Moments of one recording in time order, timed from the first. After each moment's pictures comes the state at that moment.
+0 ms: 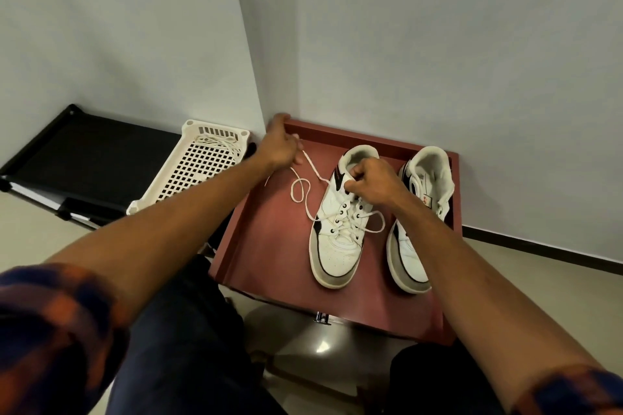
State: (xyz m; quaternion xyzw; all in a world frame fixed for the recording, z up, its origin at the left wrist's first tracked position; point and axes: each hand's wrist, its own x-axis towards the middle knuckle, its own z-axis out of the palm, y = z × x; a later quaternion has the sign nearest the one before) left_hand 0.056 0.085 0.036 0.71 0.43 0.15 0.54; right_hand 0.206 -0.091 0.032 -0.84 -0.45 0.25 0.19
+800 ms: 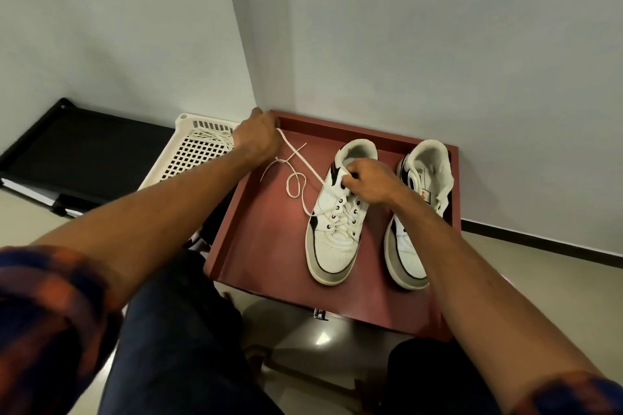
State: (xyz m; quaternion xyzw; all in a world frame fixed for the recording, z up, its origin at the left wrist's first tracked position) left_hand 0.052 0.108 0.038 0.87 0.48 0.03 0.13; right_hand 0.210 -0.089 0.026 -0.81 -0.52 0.25 0.11
